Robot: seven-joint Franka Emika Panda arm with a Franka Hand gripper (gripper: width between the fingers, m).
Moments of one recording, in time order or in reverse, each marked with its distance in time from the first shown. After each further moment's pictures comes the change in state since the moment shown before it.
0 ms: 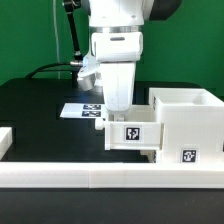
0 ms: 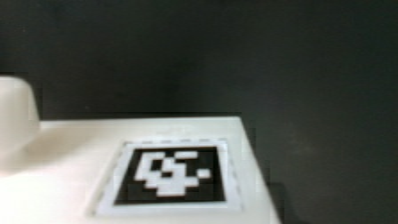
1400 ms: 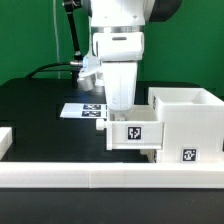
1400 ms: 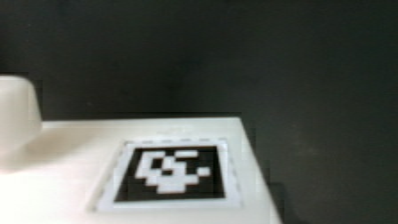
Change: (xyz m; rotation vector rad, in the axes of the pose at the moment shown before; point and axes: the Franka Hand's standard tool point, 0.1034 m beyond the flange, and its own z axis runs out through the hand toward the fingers) arm 0.000 -0.001 0.001 -0.003 -0.008 -0.018
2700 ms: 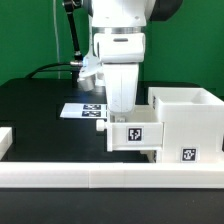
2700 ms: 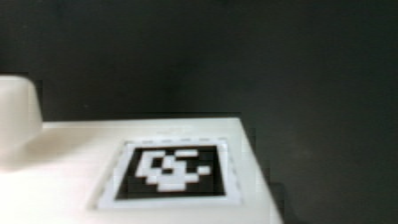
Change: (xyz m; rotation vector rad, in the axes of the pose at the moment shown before) arm 0.000 0.001 0.000 0.014 -0.010 -0.009
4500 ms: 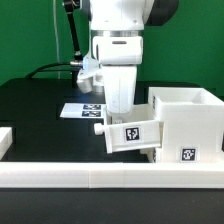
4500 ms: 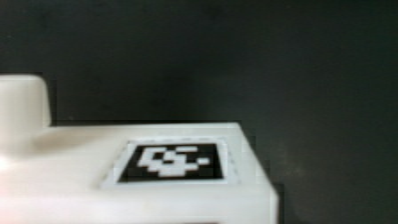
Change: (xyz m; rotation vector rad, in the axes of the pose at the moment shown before) arm -0.003 -0.005 0.005 -0.026 -0.013 -0.020
